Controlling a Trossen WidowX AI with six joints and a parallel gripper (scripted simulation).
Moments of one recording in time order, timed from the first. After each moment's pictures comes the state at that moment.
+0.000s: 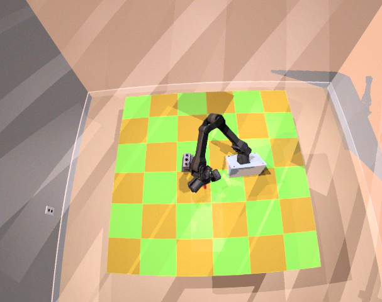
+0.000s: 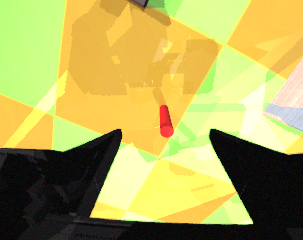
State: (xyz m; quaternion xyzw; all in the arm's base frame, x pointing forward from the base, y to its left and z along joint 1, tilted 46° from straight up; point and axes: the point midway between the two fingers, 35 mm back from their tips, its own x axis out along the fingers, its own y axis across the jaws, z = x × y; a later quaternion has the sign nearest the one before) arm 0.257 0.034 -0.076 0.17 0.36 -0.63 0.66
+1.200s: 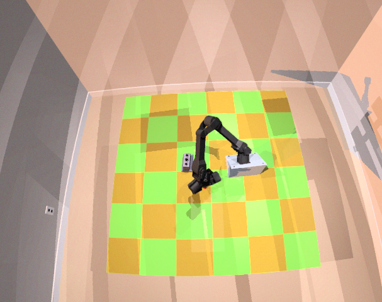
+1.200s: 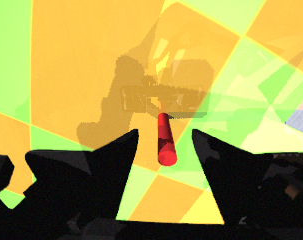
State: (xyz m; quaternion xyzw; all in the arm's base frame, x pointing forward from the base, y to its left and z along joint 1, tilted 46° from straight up) arm 0.251 0.004 -0.105 0.17 0.36 -0.63 0.66
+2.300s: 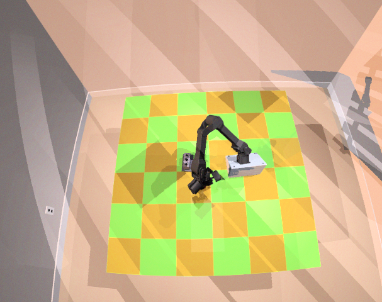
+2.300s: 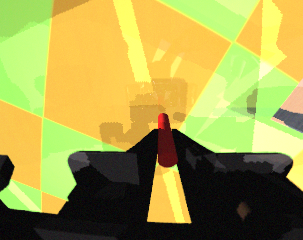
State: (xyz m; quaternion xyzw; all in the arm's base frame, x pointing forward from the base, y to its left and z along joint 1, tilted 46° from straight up) arm 0.255 0.021 -0.091 0.16 0.37 -0.63 0.66
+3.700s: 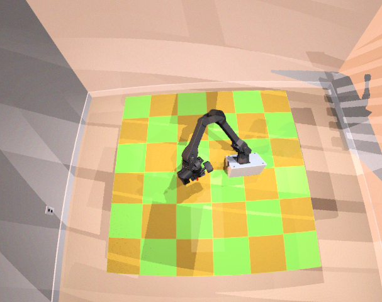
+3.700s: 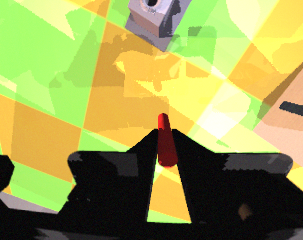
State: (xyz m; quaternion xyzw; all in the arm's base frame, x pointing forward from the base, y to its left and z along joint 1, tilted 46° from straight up) arm 0.296 0.024 -0.025 0.18 0.38 -0.63 0.66
